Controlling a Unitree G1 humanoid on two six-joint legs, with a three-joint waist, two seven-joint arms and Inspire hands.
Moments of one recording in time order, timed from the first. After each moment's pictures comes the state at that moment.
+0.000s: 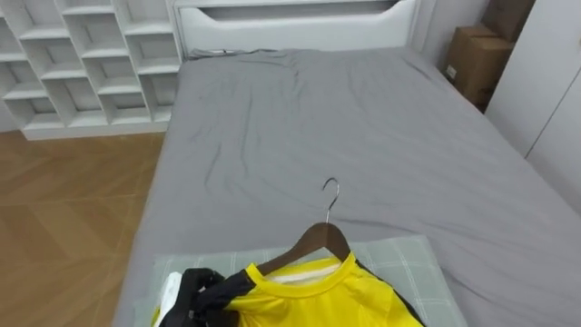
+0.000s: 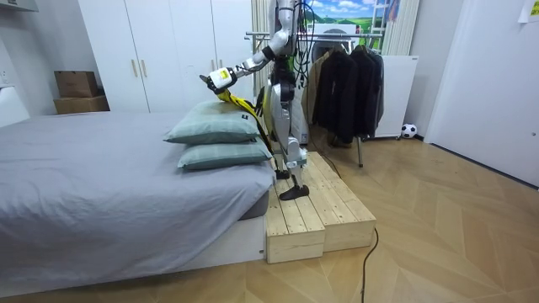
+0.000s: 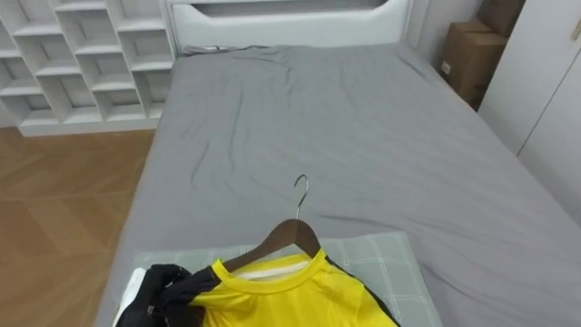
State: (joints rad) left arm 0.00 0.16 -0.15 0.59 0.22 -0.11 0.32; right arm 0.04 -0.18 0.10 1.31 0.44 -0.07 0.23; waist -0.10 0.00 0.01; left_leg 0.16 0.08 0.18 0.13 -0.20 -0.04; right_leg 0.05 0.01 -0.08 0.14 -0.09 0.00
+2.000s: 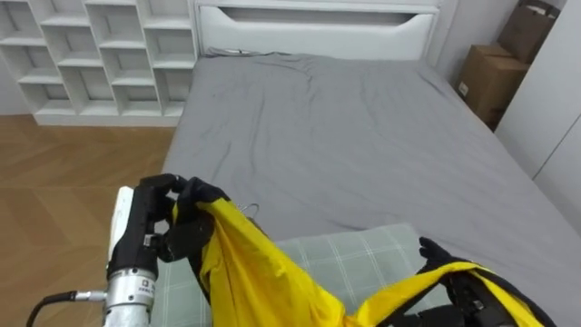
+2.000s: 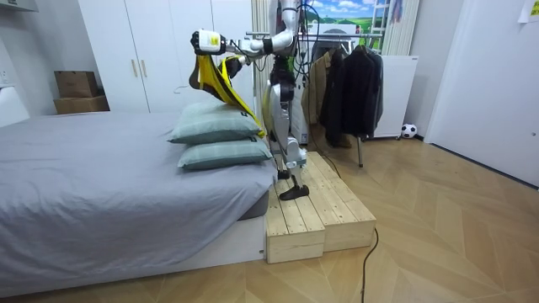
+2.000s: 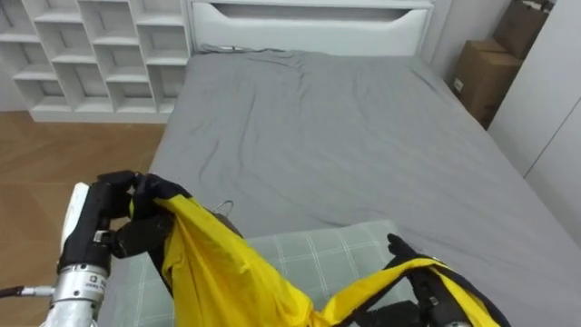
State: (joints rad) left arm -0.02 0.29 -0.08 0.15 0.13 -0.18 0.31; right arm 0.05 -0.33 0.01 0.45 0.00 -0.11 0.19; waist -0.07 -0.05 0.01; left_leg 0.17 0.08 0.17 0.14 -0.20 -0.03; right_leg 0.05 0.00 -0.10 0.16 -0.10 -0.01
